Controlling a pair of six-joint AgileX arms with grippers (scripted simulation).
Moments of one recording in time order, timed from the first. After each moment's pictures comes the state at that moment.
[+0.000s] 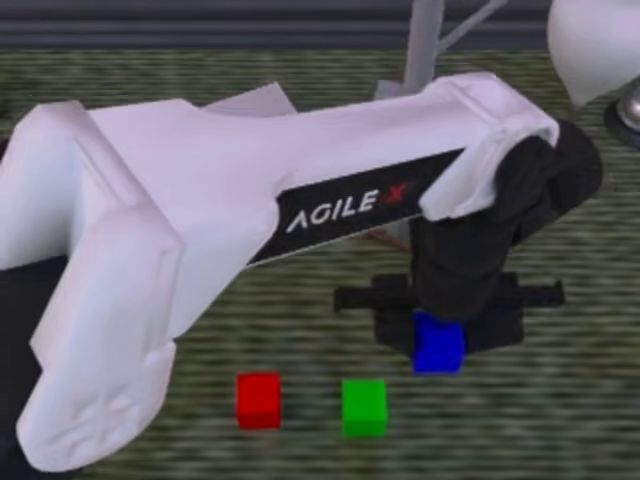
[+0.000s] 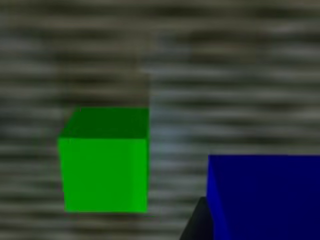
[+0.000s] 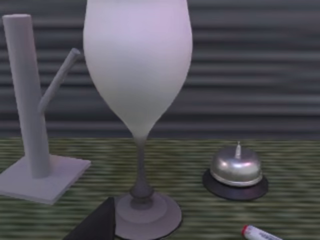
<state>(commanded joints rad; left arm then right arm) -0.99 2.26 1.92 -1.24 -0.01 -0.97 0.01 0.00 0.00 0.00 0.00 0.00</state>
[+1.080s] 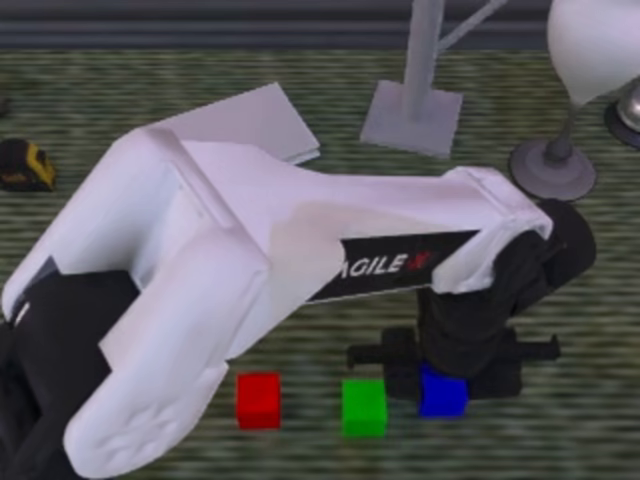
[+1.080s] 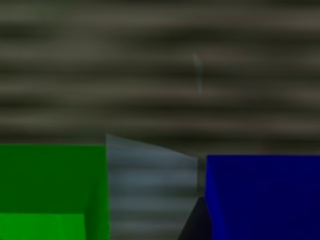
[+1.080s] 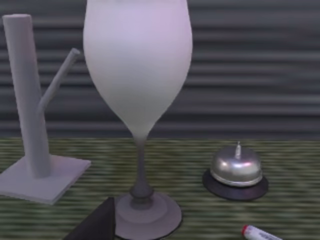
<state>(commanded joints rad) -1.02 2.33 1.76 -1.00 -0.01 -1.01 0.01 0.00 0.00 0.00 0.00 0.00</state>
